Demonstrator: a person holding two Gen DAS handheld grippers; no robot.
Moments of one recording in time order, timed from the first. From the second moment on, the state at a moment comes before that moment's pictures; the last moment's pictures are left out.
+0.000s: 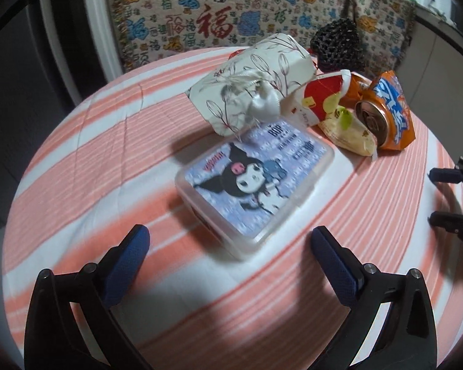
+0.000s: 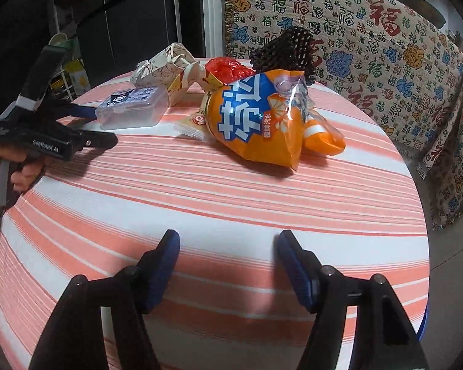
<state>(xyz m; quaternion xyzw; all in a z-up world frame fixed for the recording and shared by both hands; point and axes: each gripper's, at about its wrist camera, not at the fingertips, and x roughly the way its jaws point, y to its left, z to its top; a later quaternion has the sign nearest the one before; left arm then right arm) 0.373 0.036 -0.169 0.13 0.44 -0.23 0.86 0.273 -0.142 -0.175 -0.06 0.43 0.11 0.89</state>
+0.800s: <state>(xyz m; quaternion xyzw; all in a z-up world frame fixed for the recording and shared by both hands) 0.364 0.019 -0.164 0.14 0.41 -0.23 0.87 0.275 -0.142 -0.177 -0.05 0.43 0.11 0.89</state>
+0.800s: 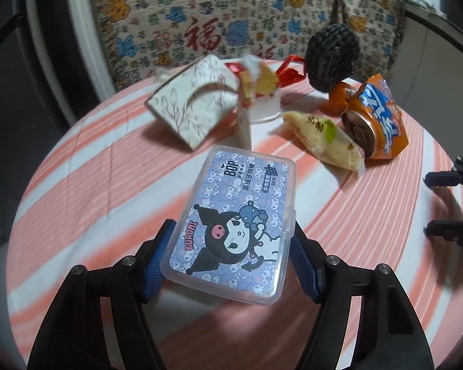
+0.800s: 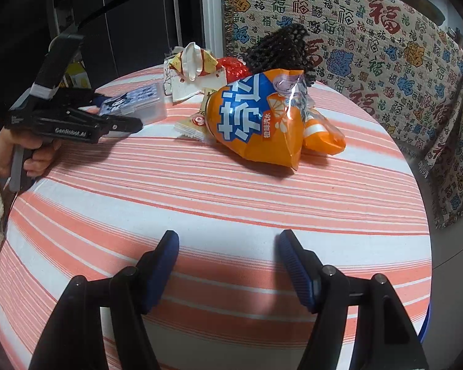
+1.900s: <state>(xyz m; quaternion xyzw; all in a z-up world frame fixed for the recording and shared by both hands) 0.268 0.048 -0.167 0.06 0.43 -0.10 0.90 0.296 -0.192 -0.140 -0.02 0.39 0.13 0.91</state>
